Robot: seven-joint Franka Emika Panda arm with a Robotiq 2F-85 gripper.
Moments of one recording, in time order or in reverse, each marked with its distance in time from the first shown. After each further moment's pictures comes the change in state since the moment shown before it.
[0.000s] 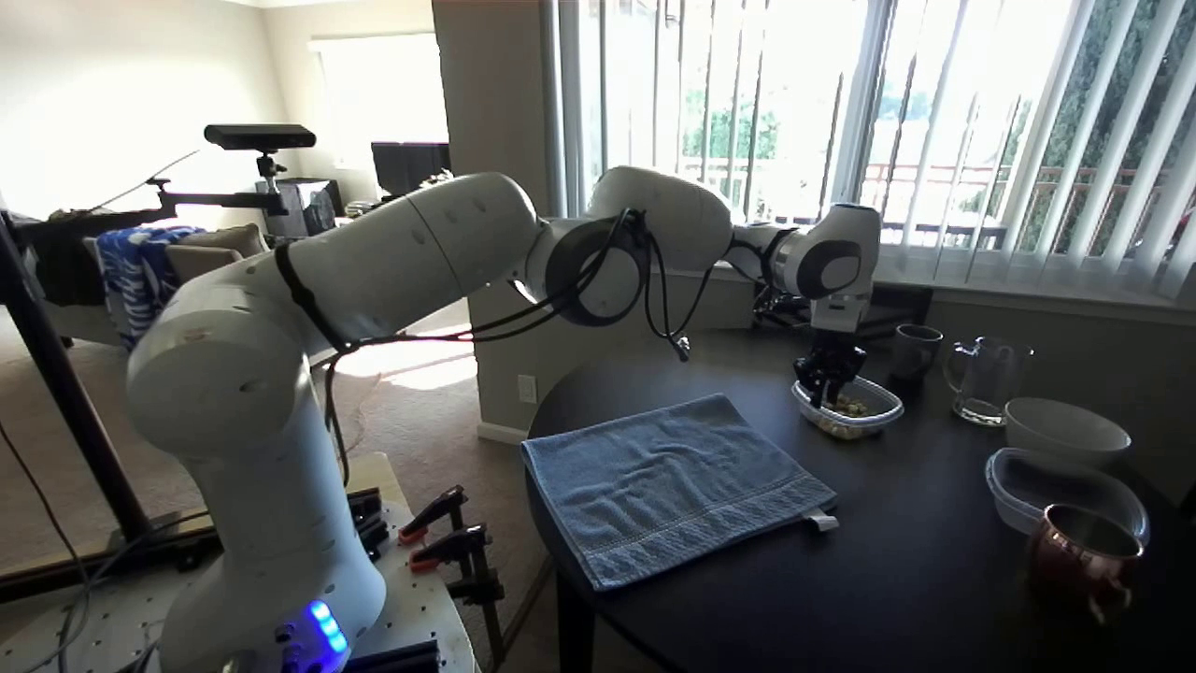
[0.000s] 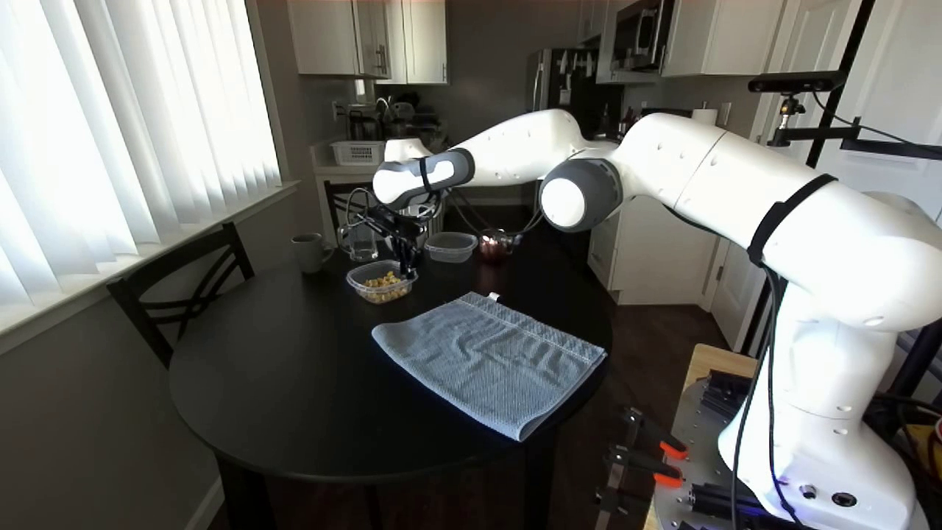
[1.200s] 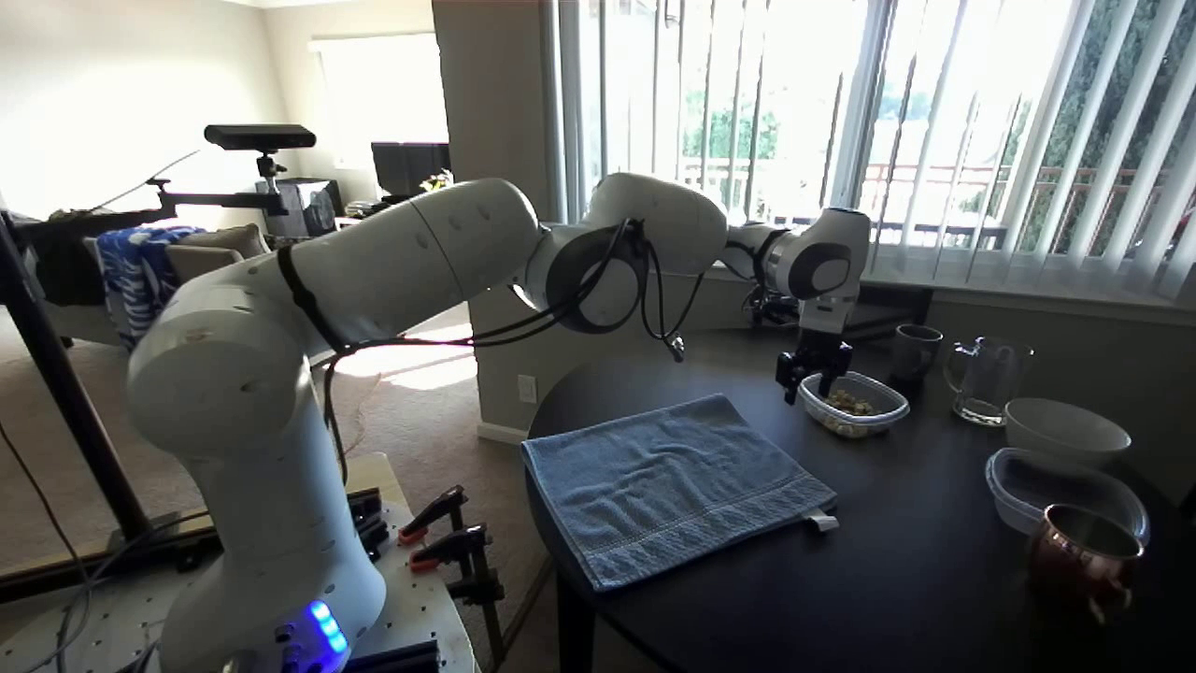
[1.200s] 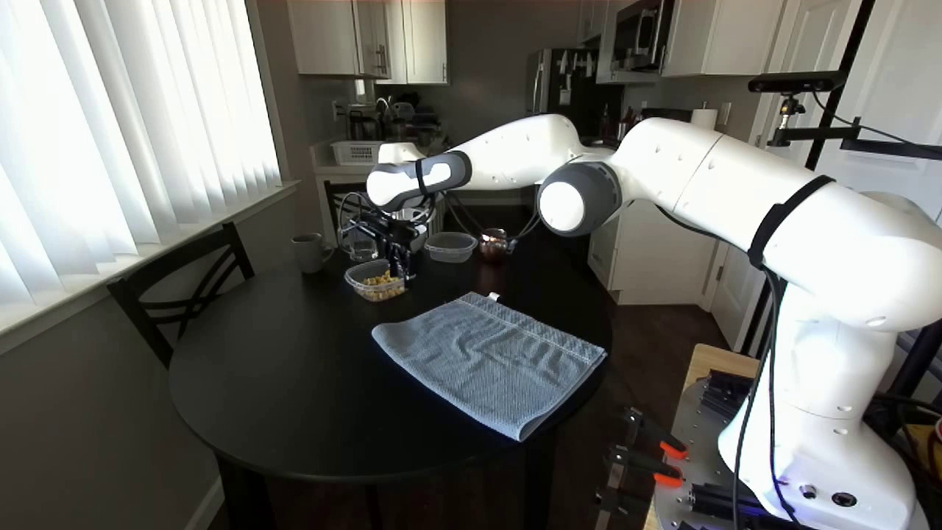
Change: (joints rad) arm 0.007 0.023 0.043 0.032 0.000 -0.049 0.000
